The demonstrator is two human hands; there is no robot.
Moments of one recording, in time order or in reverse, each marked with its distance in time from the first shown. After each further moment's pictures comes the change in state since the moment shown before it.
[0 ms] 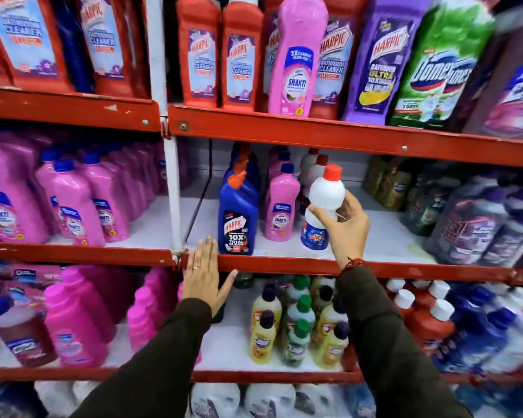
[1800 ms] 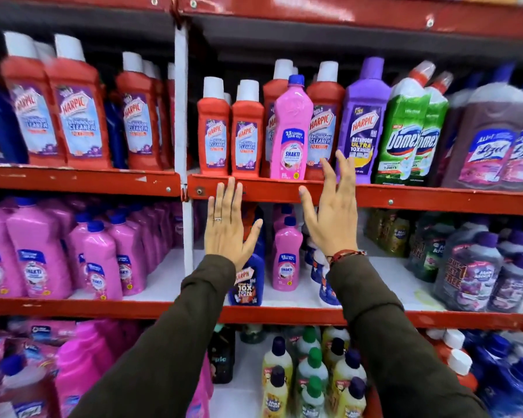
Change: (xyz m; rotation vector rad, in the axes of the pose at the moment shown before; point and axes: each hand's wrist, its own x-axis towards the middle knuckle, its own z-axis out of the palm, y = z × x) left_hand 0.126 0.117 -0.158 -0.107 0.564 0.174; right_hand 0.079 -0.100 -0.008 -0.603 0.108 -0.712
